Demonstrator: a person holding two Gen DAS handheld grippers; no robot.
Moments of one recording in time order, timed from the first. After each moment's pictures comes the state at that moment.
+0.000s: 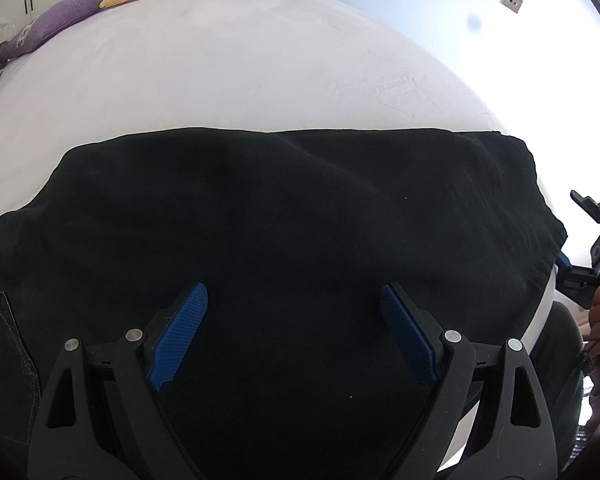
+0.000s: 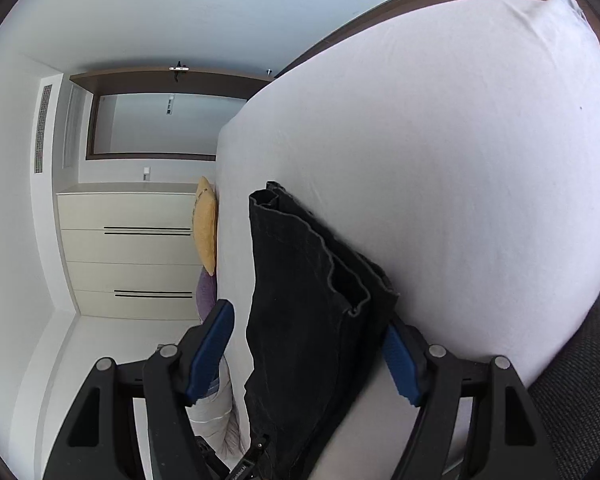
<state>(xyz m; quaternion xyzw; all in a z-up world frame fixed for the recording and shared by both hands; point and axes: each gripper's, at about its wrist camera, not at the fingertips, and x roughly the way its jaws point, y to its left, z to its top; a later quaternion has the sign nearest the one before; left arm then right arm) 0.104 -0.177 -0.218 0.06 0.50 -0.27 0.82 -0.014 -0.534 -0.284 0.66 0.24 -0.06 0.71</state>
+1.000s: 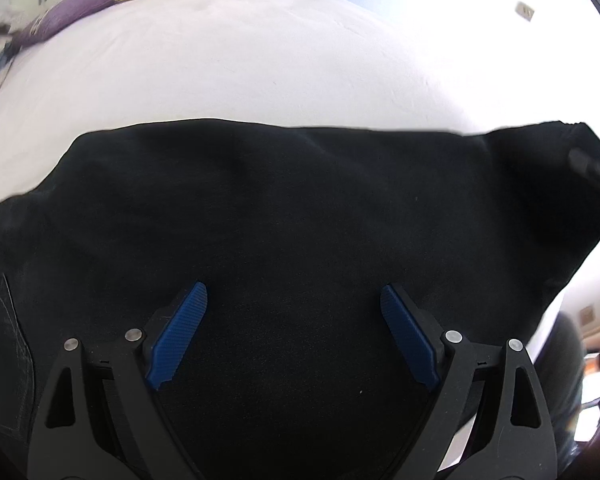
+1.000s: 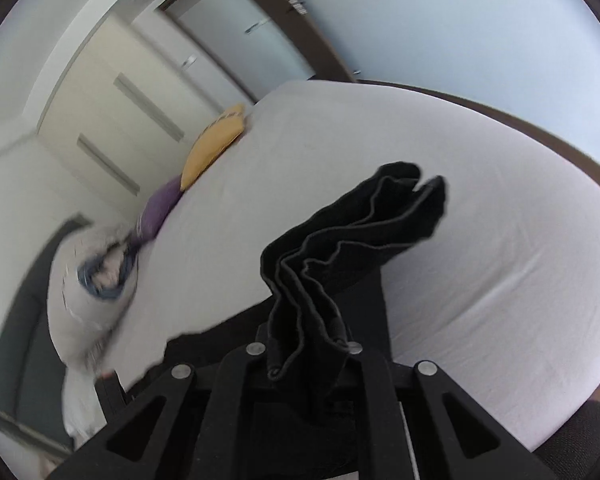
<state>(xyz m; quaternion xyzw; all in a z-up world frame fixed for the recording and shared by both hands) 0.128 -0.134 -0.238 0.02 0.50 -0.25 0.83 0.079 -0.388 -0.171 0.30 0.35 -0.03 0.89</state>
